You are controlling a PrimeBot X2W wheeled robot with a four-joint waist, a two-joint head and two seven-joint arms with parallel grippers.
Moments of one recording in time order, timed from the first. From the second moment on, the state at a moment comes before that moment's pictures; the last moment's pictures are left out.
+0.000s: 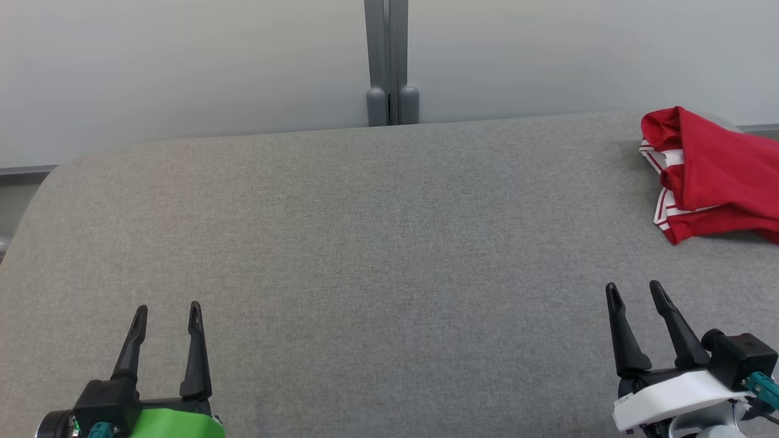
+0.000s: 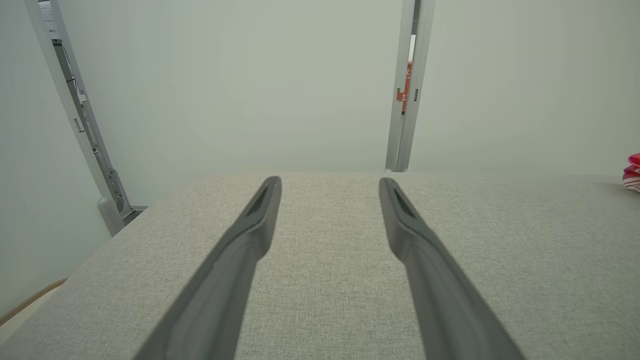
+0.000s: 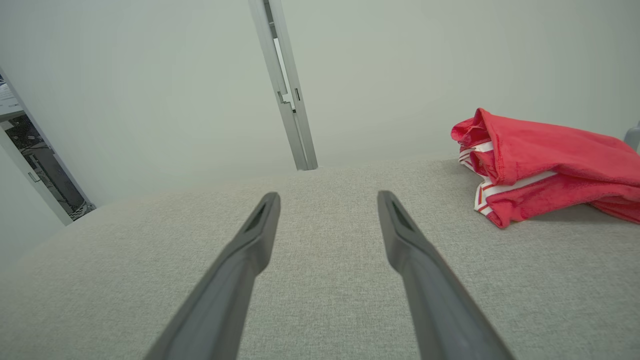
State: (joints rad) left arm 0.05 0.05 0.06 0.11 -0.12 -0.11 -0.26; right arm 0.06 -0.16 0.04 0.11 0.35 0.13 -0.26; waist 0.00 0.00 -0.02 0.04
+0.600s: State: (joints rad) left arm 0.06 0.06 0.07 0.11 -0.13 -0.12 -0.26; right arm 0.06 -0.13 0.02 0.10 0.30 0.13 -0.24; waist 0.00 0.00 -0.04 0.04
